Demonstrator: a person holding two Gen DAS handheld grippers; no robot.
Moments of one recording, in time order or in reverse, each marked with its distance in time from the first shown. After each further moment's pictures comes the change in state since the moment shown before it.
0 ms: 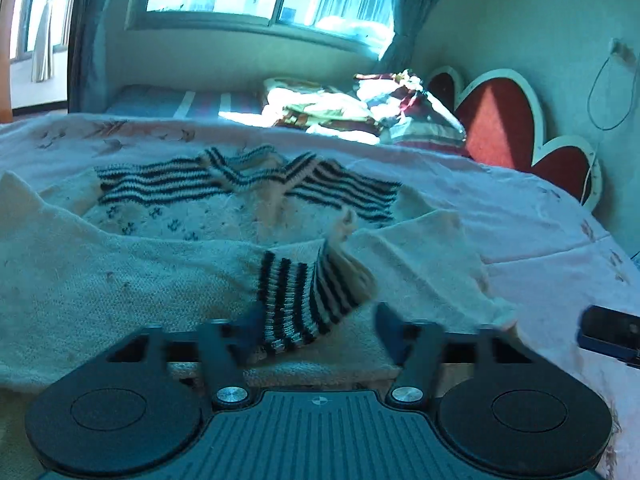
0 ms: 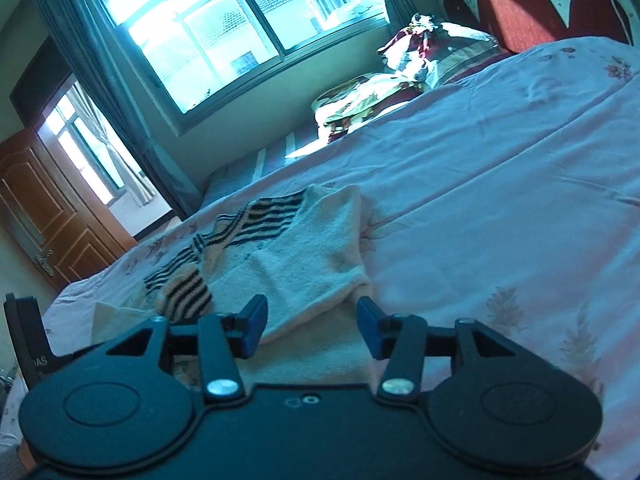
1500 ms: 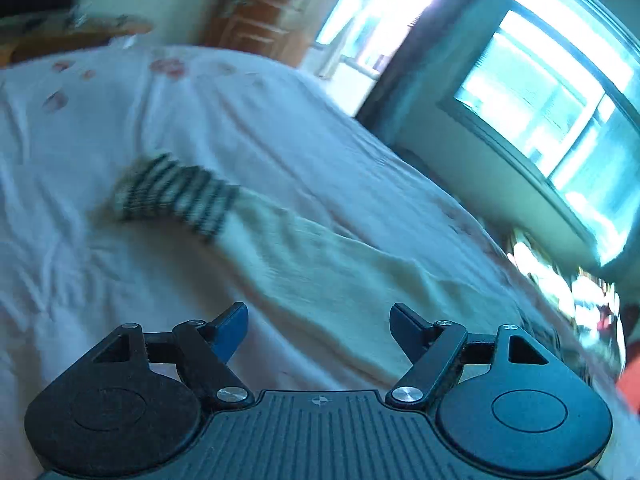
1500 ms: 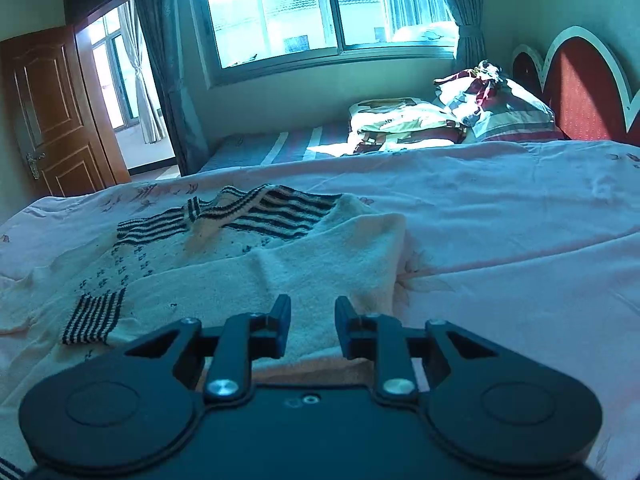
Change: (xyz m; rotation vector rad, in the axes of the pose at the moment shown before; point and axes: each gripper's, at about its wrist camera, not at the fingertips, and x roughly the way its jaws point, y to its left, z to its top) left arm -0.179 0.295 -0.080 -0.764 -0.238 0.528; right arm 0.052 0.035 0.008 -0.359 0.013 -0.100
